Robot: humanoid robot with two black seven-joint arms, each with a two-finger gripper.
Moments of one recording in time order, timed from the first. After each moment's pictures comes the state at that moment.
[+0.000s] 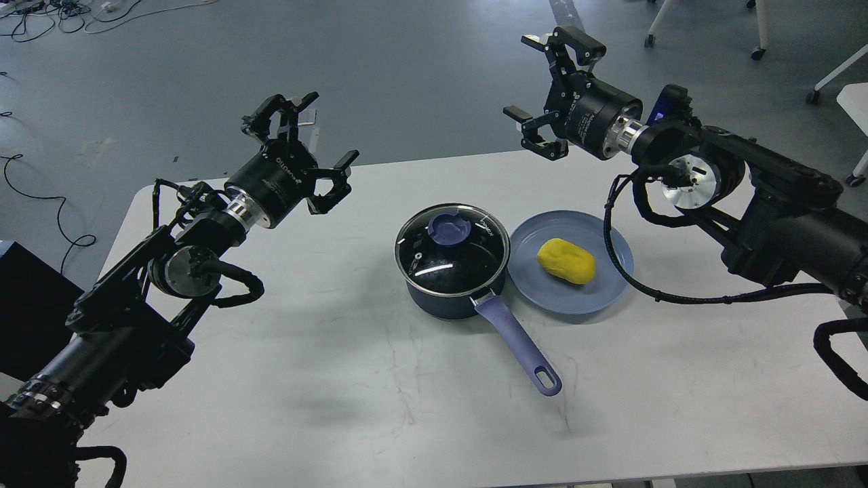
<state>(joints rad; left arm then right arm) -0.75 0.35 -0.77 -0.92 0.07 -0.37 -0.09 0.95 -0.27 0.56 0.82 -0.10 0.29 0.12</state>
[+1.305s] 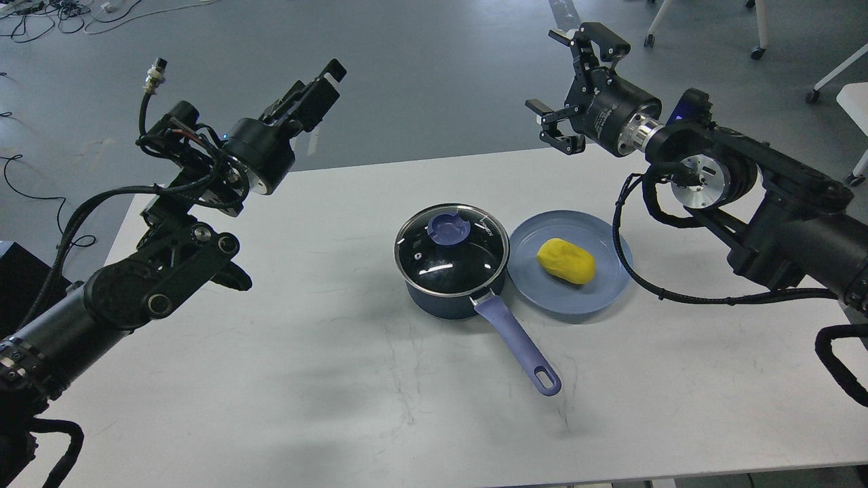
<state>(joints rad) -0.92 0.44 -0.45 -1.00 1.31 0.26 -0.39 0.92 -0.28 0.62 0.81 -0.10 0.24 0.13</state>
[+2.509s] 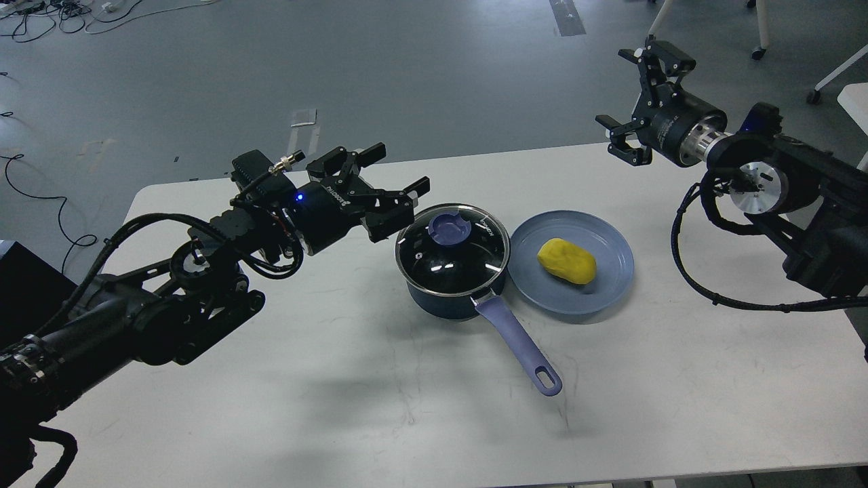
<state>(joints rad) -0.91 0.40 -0.27 -1.00 1.80 0.33 -0.44 0.88 -0.40 0.62 0.73 -0.10 0.22 0.08</state>
